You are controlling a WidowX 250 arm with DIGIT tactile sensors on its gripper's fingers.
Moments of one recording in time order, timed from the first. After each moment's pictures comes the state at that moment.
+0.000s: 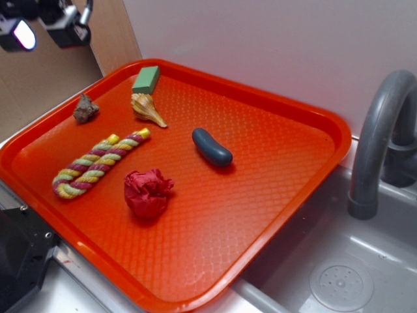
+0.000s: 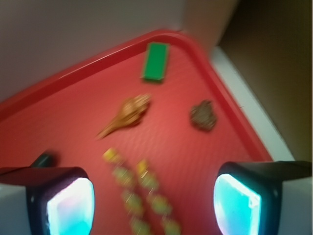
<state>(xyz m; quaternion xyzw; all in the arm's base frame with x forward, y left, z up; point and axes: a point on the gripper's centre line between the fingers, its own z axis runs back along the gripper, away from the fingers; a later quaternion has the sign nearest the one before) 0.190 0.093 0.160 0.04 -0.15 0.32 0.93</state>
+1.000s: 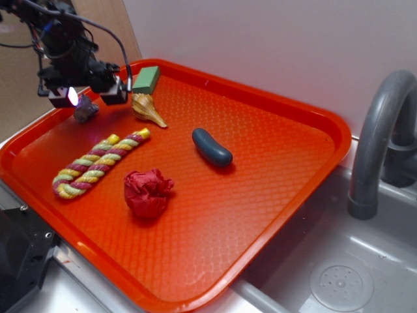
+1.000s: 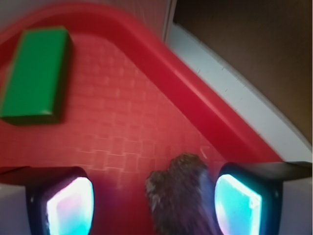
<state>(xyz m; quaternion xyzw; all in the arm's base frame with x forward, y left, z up) 0.231 0.161 0.039 0.11 -0.14 0.39 0.90</state>
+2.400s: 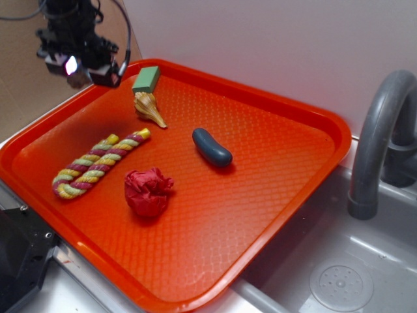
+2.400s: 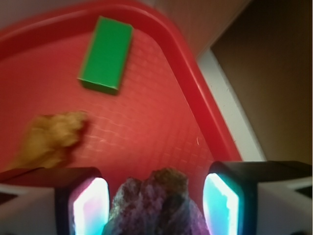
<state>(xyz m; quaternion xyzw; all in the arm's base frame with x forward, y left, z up) 0.238 0.115 0.116 0.14 -0.09 0.24 0.96</state>
